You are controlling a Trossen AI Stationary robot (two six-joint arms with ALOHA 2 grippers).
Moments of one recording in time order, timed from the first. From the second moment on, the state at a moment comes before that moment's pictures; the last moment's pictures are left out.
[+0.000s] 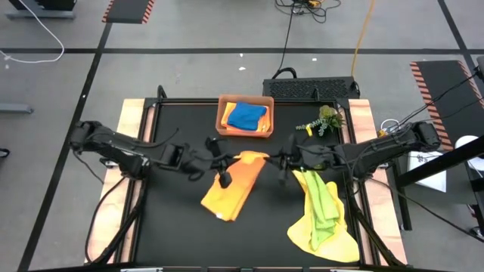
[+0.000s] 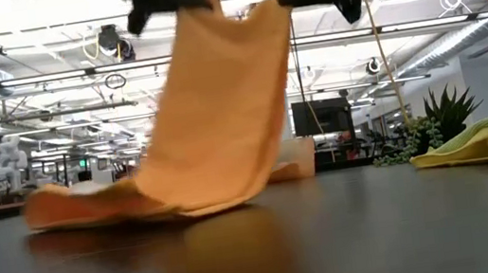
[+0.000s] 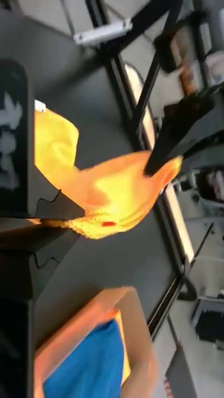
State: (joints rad) left arm -0.18 1.40 1.04 -0.15 -0.42 -0.37; right arm 0.18 1.18 0.75 0.08 0.37 0.37
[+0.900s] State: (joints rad) left arm 0.18 1.39 0.62 0.49 0.09 0.12; right arm 0.18 1.24 0.43 0.64 0.39 0.33
